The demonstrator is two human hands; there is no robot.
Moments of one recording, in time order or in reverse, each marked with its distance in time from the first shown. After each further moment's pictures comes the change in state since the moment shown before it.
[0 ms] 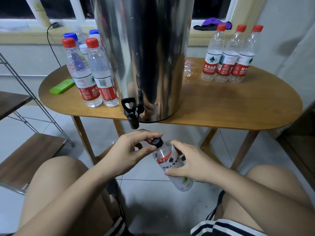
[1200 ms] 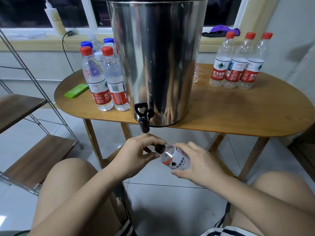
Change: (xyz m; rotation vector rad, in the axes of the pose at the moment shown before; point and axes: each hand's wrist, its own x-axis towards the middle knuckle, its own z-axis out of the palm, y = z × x) left_hand 0.001 -0.013 0.001 0.113 0.039 0.042; right_hand 0.010 0.011 0.019 -0.338 0.187 -0.014
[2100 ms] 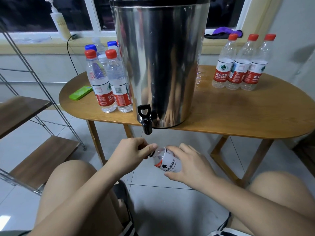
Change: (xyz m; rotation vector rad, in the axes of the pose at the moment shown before) left_hand 0.001 -0.007 -0.012 0.110 0.063 -0.316; right_hand 0.014 -0.024 0.017 -0.087 0.012 -0.049
